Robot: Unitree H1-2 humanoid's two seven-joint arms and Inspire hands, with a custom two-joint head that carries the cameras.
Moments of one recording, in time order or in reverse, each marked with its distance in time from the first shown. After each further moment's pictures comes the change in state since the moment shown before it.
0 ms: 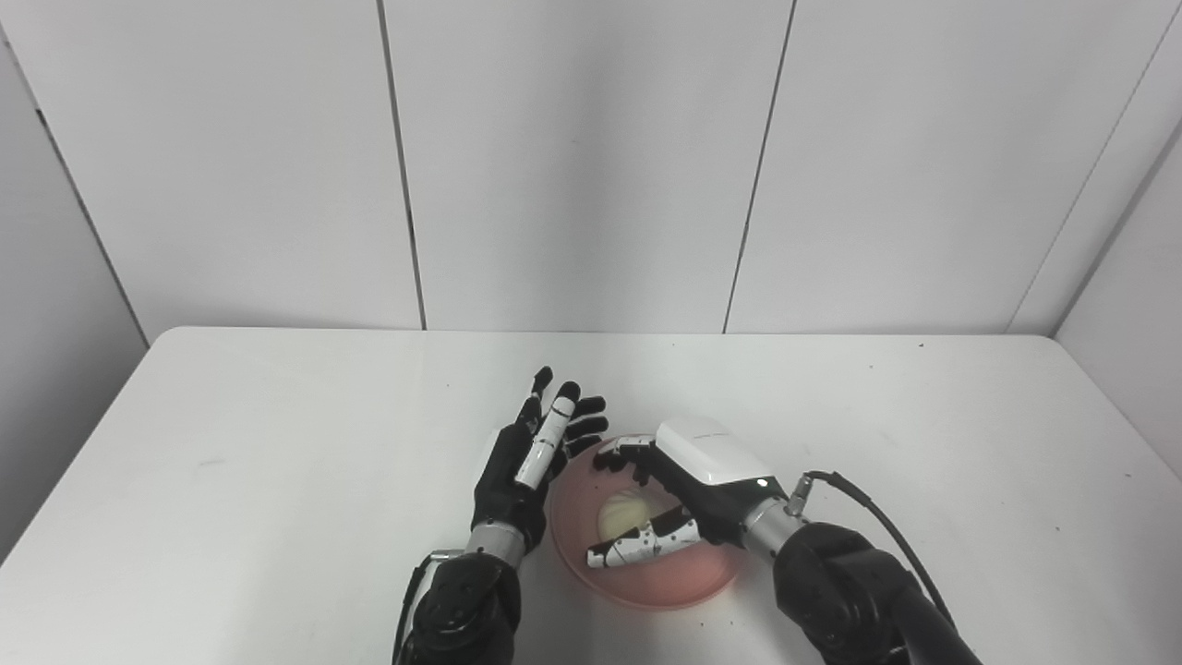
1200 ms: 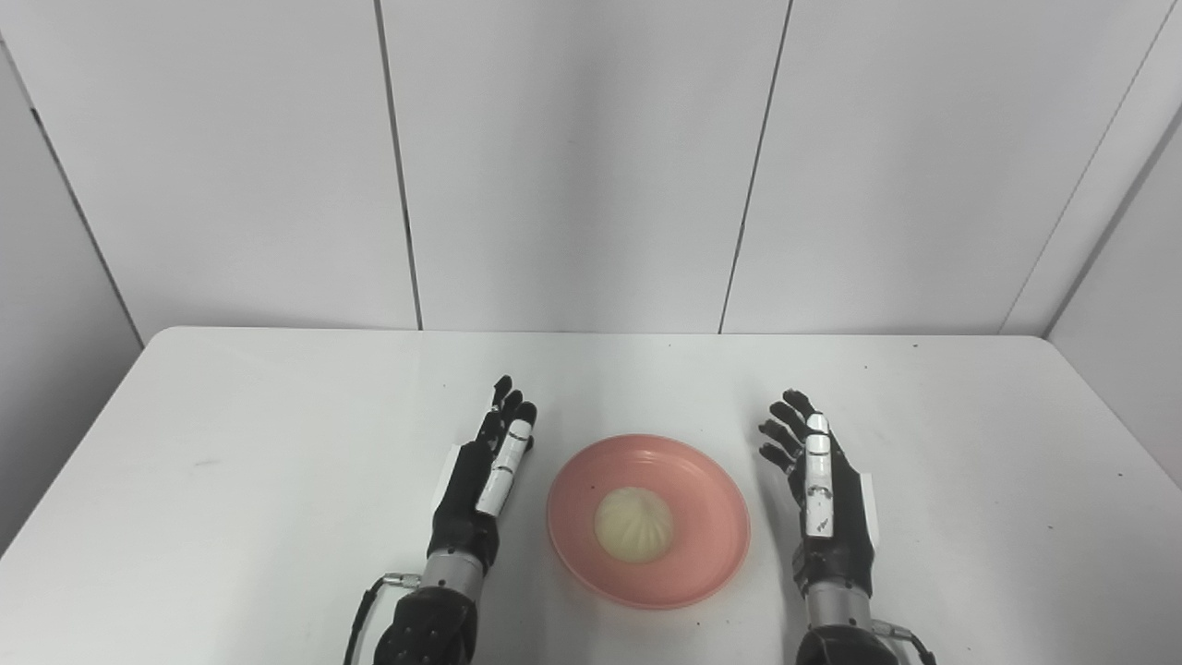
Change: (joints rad) left arm 0.087 0.080 -0.040 -0.048 0.146 -0.140 0.030; right arm 0.219 0.378 -0.454 0.216 0.825 -0.251 -0.635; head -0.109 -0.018
